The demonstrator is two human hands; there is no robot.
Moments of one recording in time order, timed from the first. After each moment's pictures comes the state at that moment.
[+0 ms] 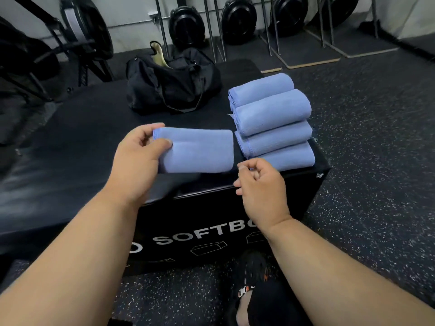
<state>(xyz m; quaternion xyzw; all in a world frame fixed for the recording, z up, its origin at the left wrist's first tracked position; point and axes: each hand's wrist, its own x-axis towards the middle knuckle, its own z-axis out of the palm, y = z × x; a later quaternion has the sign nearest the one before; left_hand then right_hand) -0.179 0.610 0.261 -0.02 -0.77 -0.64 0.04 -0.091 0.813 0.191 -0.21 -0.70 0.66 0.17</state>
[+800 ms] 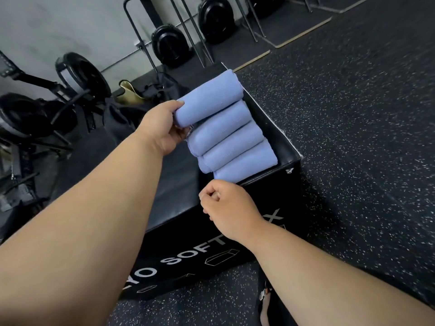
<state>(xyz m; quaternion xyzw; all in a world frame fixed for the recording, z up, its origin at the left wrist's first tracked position) -0.287 0.790 0.303 0.03 -0.73 -0.67 -0.16 -0.078 0.860 0.189 -0.10 -0.75 0.65 0.01</state>
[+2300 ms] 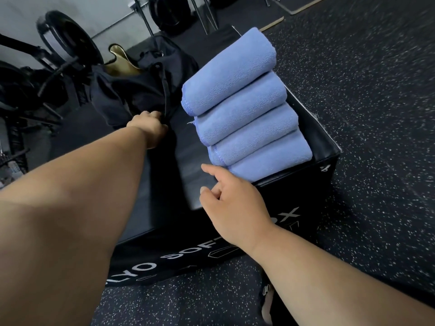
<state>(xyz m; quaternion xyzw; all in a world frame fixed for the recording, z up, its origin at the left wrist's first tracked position) -0.412 0.700 0.219 -0.06 -0.99 0.10 -0.08 -0.120 0.838 0.167 -0.09 -0.79 0.60 0.08</state>
